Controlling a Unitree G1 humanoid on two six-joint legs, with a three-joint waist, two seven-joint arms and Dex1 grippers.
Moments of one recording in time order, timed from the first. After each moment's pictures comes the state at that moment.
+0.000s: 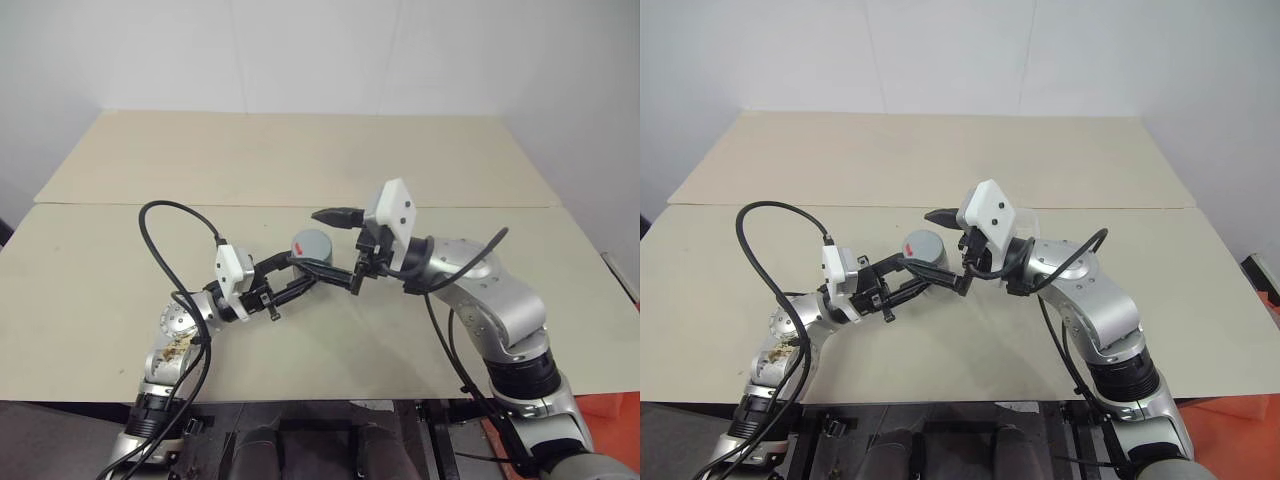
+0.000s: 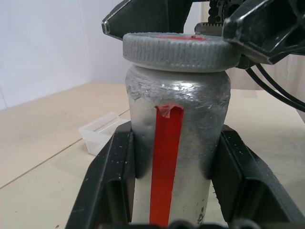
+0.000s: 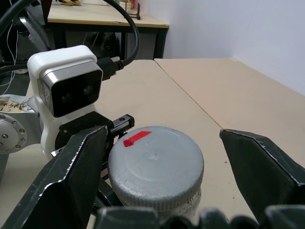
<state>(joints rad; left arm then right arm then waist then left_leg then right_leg) -0.27 0.35 -0.02 -0.06 -0.43 -0.02 -0.97 -0.61 -0.41 0.19 -0.40 0.45 0.61 0.72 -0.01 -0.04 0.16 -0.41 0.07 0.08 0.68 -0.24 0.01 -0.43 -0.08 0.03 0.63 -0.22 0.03</state>
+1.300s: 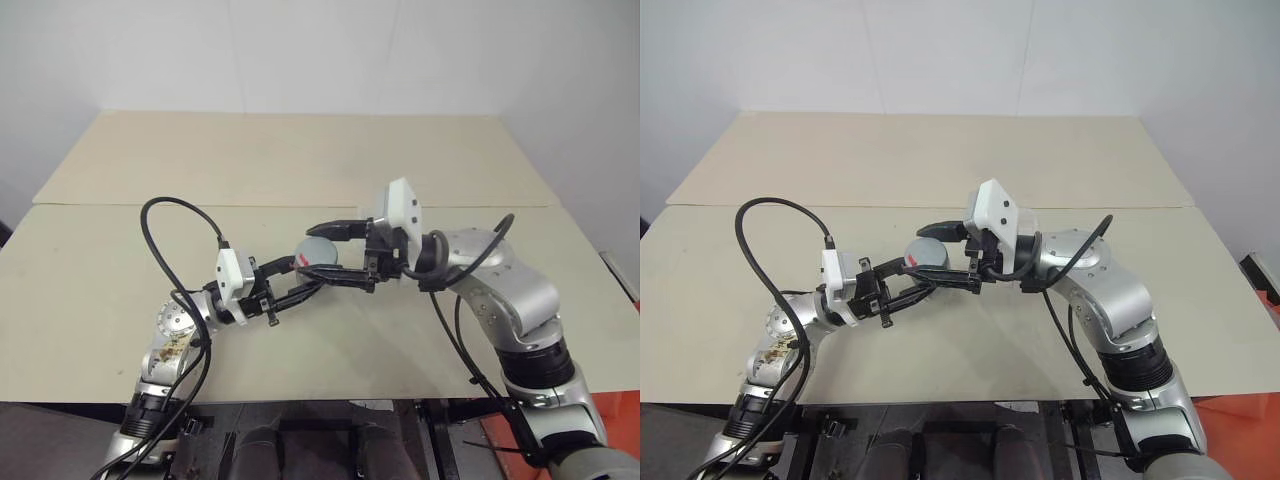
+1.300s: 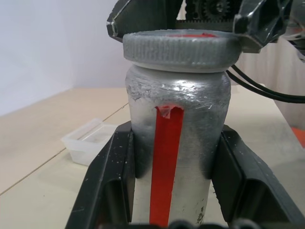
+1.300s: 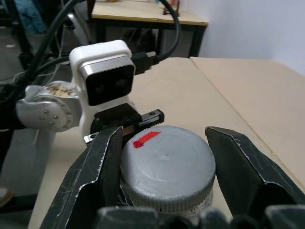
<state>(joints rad) -0.27 0.39 -0.04 -0.07 -0.43 -0.04 -1.05 -0.66 -0.48 0.17 -0.34 0.51 0.61 0.94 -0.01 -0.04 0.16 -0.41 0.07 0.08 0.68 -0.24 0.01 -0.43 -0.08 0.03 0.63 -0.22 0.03</state>
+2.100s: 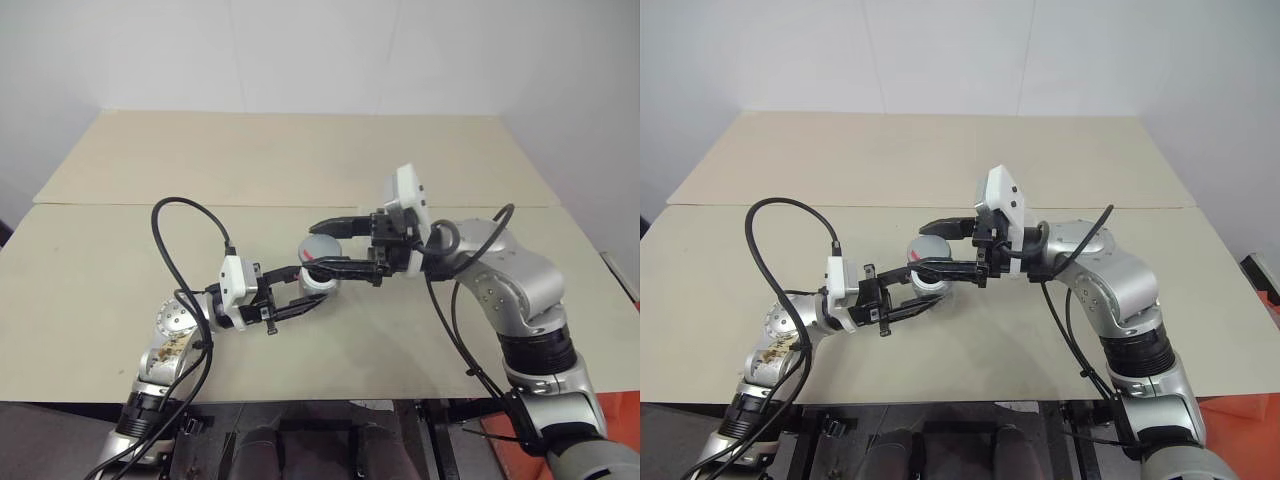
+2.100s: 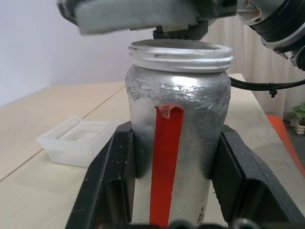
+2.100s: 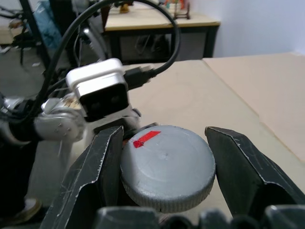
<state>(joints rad) -0.27 0.41 -0.06 -0.07 -0.43 -0.04 -1.10 -0.70 -0.48 0.09 -0.29 0.60 0.68 0.92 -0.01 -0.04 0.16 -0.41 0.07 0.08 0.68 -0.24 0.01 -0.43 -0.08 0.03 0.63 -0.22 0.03</state>
